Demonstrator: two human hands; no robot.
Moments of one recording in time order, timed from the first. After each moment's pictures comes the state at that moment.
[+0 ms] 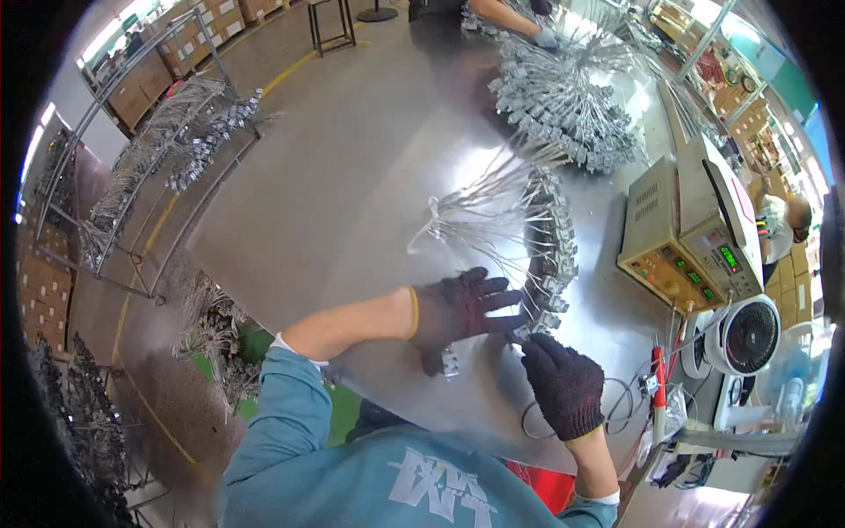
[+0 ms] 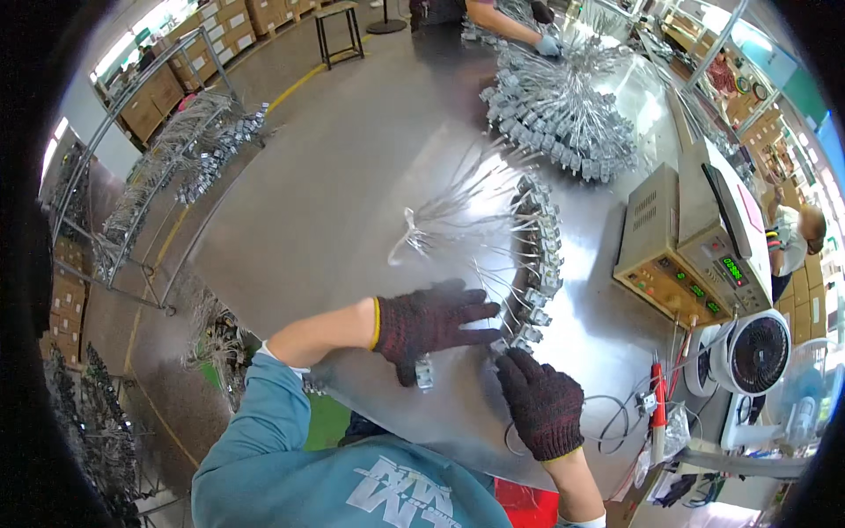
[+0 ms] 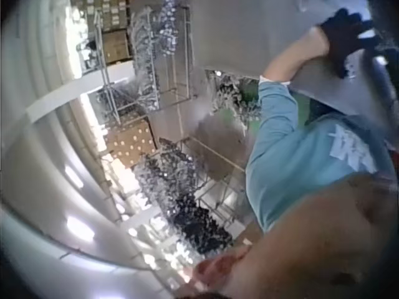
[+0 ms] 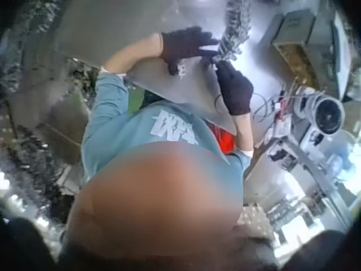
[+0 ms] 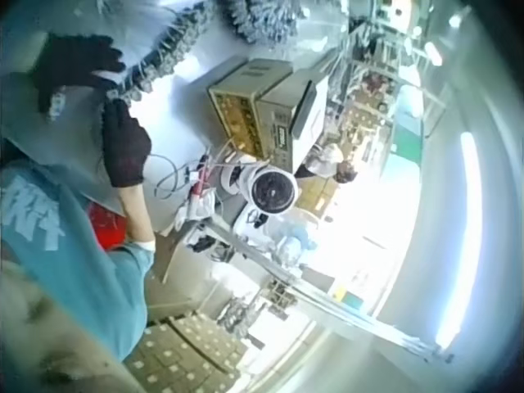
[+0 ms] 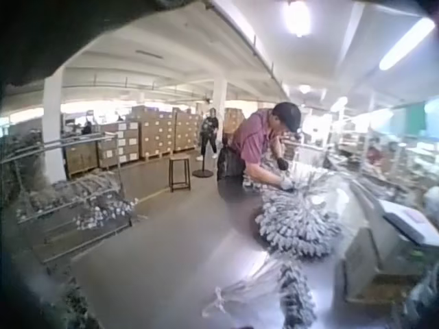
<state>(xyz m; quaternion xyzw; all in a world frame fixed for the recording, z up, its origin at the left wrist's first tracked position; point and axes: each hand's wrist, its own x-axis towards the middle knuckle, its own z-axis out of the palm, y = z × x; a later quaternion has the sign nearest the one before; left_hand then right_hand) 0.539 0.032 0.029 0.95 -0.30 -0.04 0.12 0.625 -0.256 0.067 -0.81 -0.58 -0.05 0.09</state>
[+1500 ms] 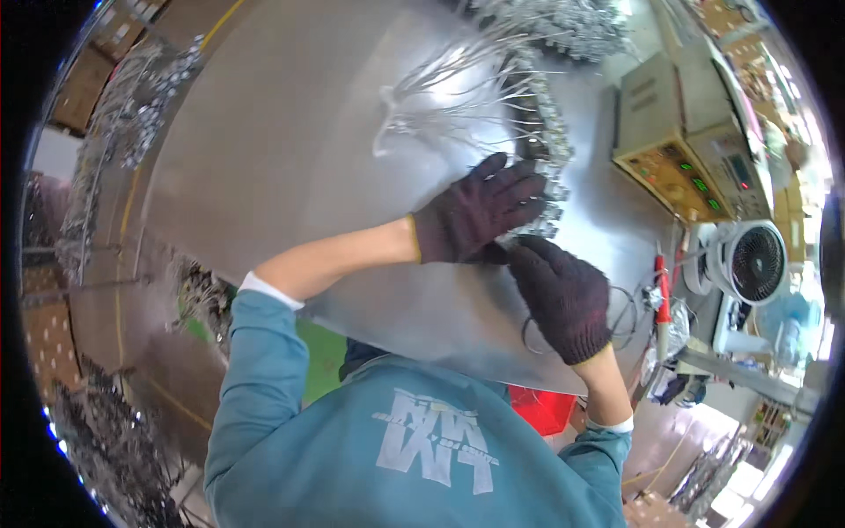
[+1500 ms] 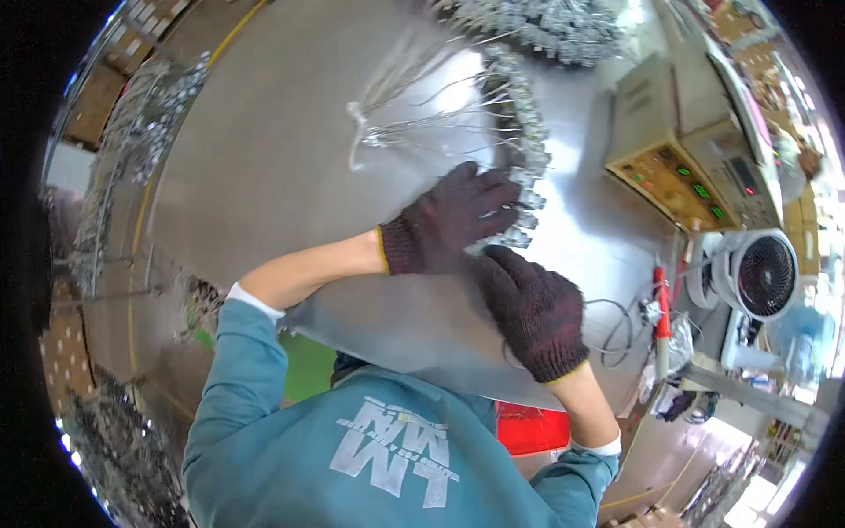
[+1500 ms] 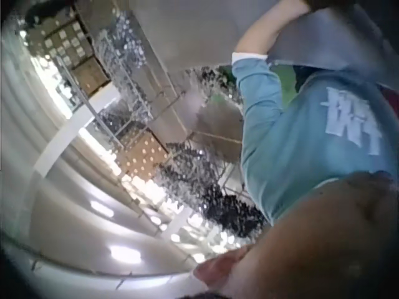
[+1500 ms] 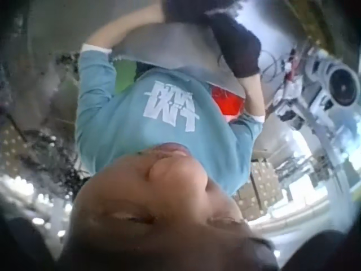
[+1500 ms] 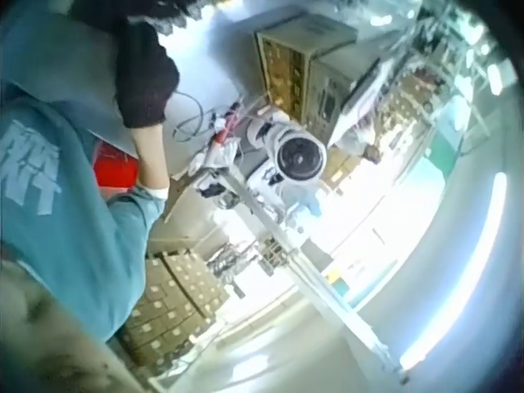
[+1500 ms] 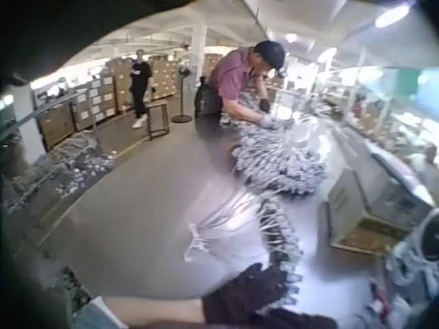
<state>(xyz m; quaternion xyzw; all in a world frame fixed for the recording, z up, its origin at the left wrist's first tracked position) 0.587 -0.018 -0.069 0.95 -0.21 0.18 0.12 0.623 -0.245 0.058 -0.80 -0.59 -0.05 0.08</state>
